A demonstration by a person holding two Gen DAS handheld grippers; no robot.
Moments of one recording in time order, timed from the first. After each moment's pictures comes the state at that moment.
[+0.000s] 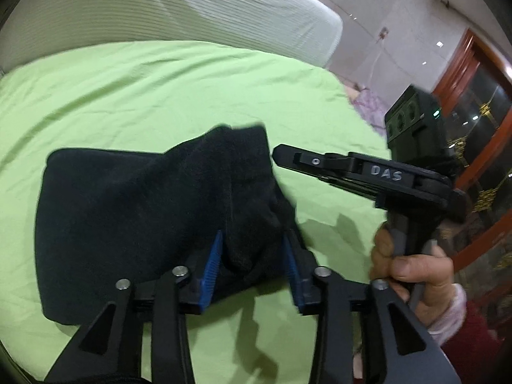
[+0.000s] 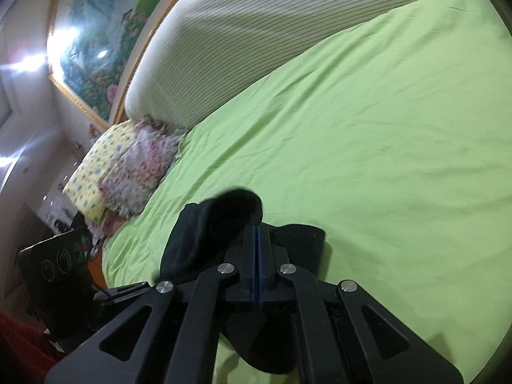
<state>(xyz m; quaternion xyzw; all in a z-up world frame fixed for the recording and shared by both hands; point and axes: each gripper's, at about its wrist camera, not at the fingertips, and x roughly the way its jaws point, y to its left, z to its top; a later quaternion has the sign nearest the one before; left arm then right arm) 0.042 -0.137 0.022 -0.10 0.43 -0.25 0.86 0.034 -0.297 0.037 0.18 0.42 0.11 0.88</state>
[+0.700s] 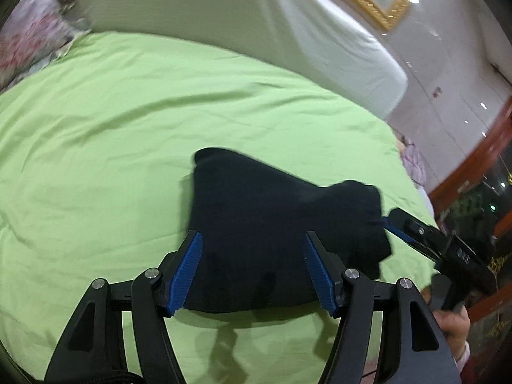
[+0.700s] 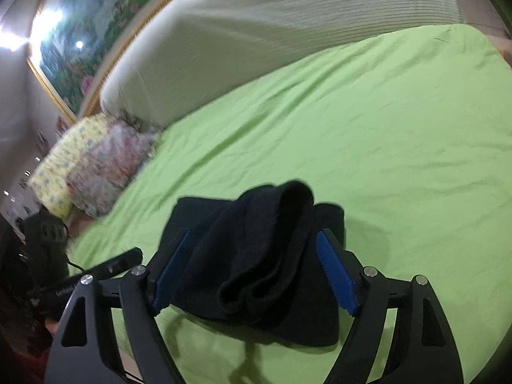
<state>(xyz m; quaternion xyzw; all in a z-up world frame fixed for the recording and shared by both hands) 0.063 -0.008 0.010 -0.18 0.42 -0.11 0.88 0.015 -0.232 0.038 0.09 0.43 0.01 0.90</state>
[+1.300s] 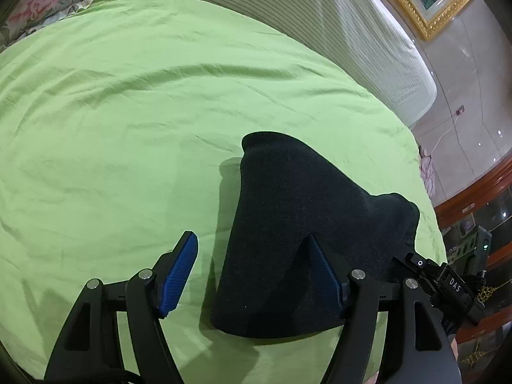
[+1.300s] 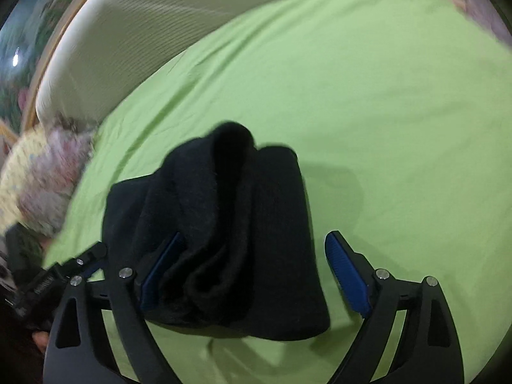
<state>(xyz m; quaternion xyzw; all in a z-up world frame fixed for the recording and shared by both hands) 0.078 0.032 -0.032 -0.24 0.47 -0.09 0.85 0.009 -0.274 -0.010 0.17 0.47 -0.09 0.86</state>
